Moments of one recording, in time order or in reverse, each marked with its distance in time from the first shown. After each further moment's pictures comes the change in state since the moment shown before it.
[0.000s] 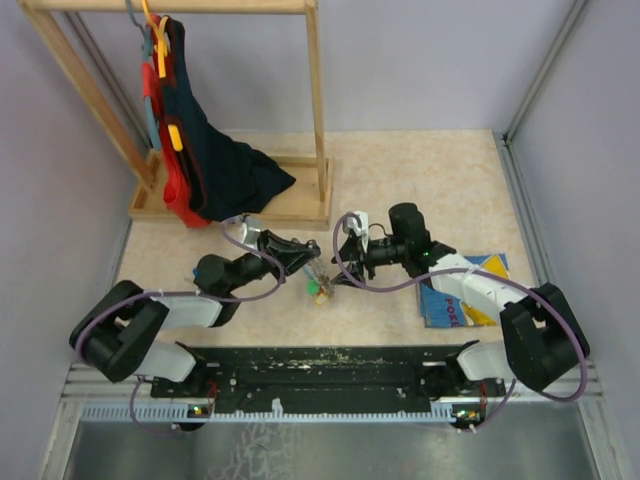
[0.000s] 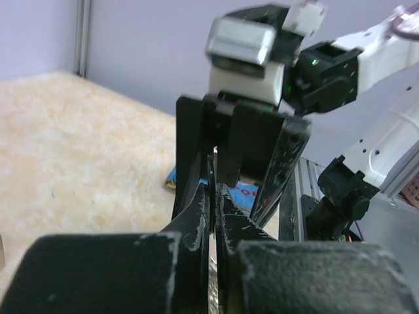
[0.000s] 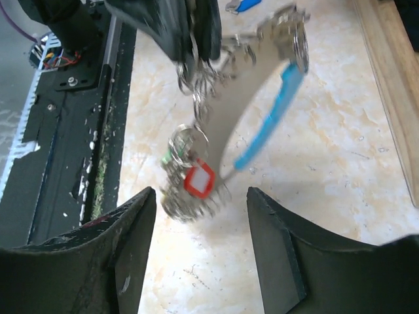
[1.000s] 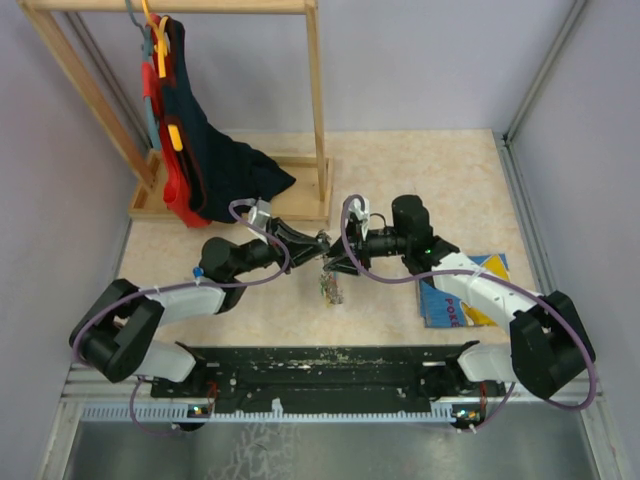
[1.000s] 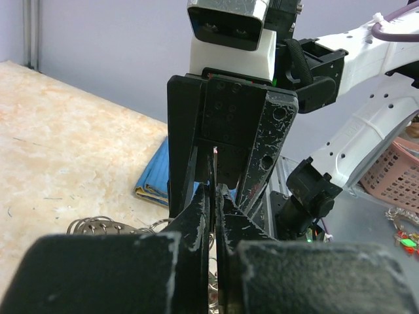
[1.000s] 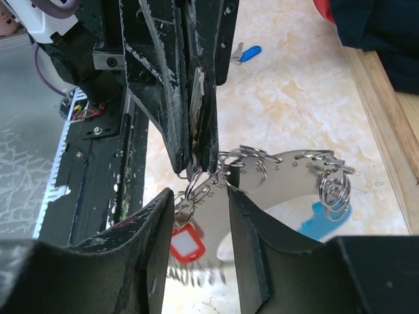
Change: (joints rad) left arm 0.001 -0.025 0.158 -0.152 0.127 -0.072; right arm 0.025 -0.044 0.043 0.100 0.006 0.211
